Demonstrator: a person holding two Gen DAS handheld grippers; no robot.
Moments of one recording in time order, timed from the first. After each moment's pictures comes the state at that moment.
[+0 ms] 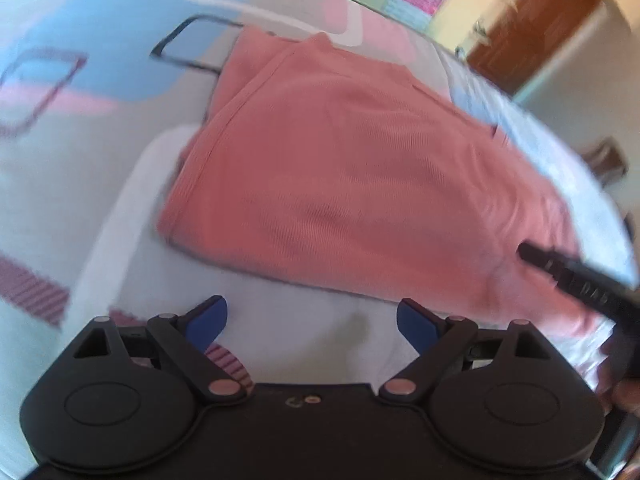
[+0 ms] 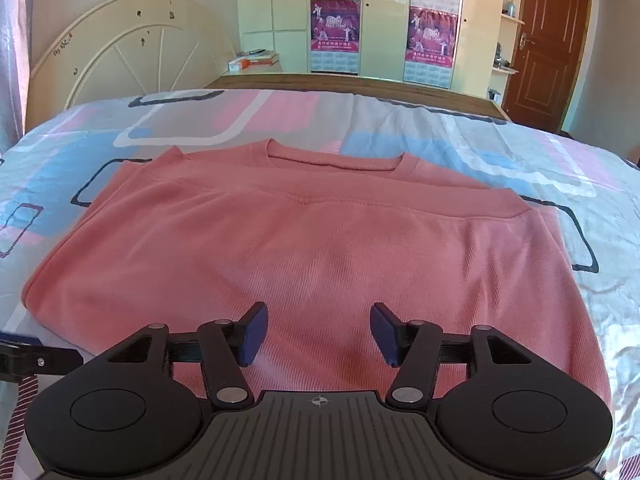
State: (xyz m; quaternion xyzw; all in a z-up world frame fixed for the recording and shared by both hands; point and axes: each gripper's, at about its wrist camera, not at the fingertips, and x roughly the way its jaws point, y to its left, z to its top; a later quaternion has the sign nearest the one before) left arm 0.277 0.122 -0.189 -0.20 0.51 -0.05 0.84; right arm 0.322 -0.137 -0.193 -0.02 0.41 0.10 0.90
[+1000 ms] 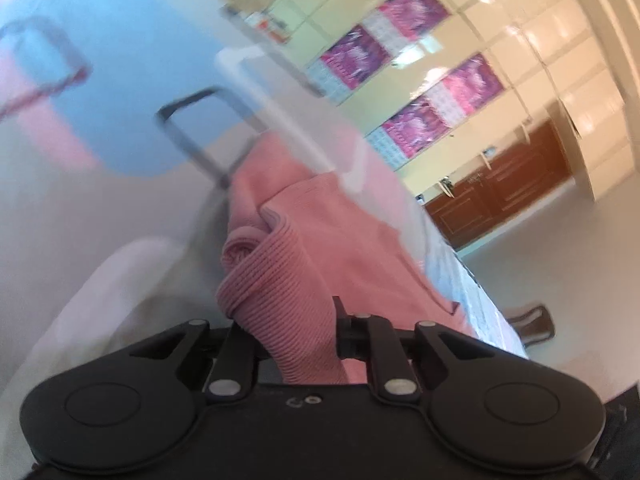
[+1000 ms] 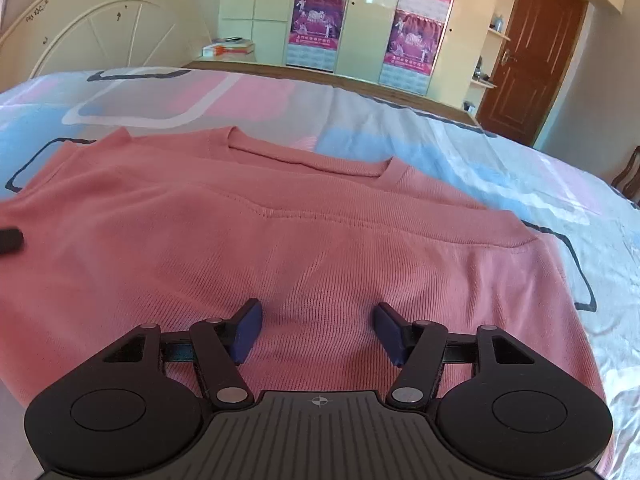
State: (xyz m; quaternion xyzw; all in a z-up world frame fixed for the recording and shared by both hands) left arm 0.326 0.162 -0.202 -0.36 0.33 -0.05 0.87; right arm 0.372 -0.120 -0.228 -0.08 0.41 0.05 0.91
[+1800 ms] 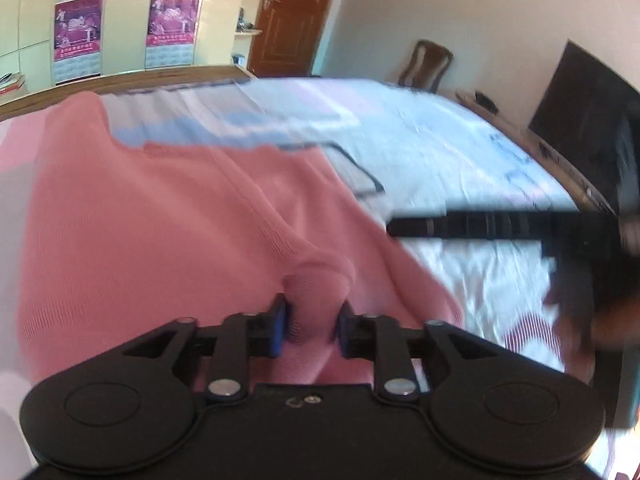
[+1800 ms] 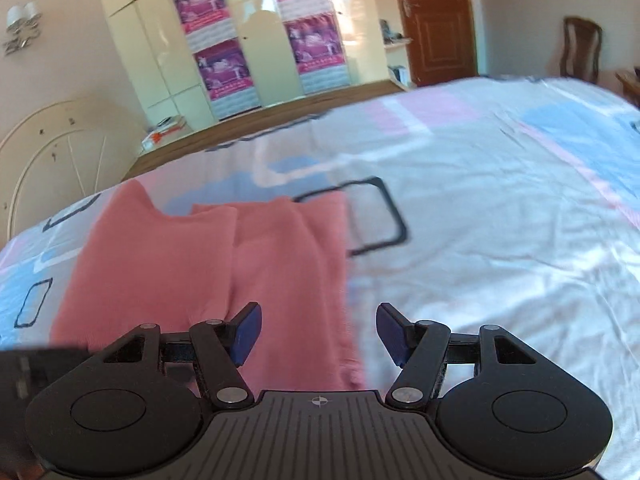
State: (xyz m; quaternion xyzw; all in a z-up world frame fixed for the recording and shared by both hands) left arm 0.314 -0.171 -0.175 0.02 0.40 -0.32 0.86; right arm 0.323 -0.361 -0.175 0.15 0.38 0.01 0.91
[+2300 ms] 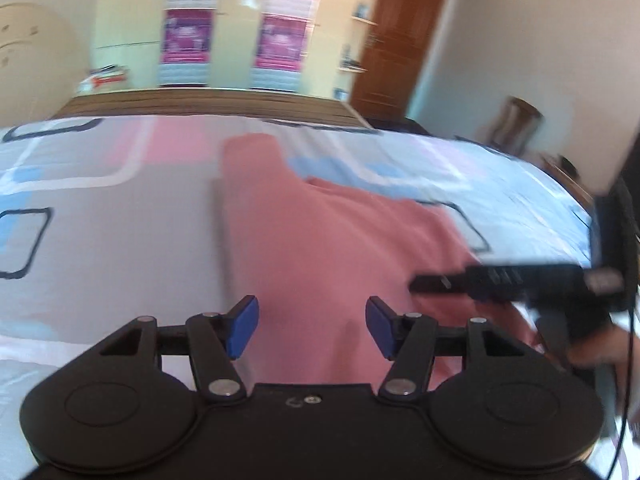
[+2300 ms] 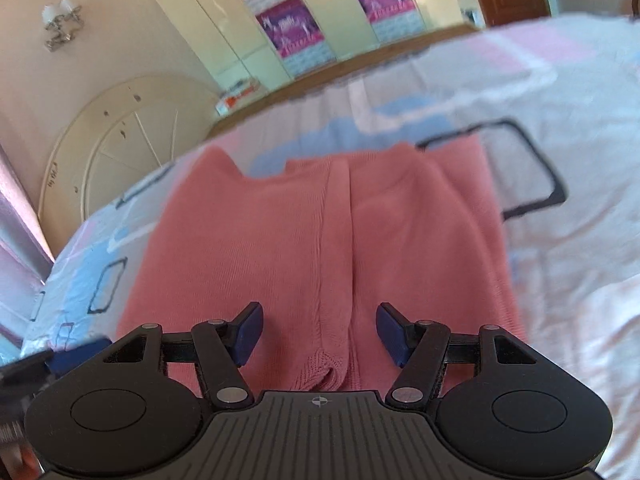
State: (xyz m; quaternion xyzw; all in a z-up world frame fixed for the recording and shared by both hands) left arm 0.321 -0.064 -0.132 -0.04 0.37 -0.17 0.91; right arm 0.367 -0.313 -0.199 0.21 0.43 0.14 0.86
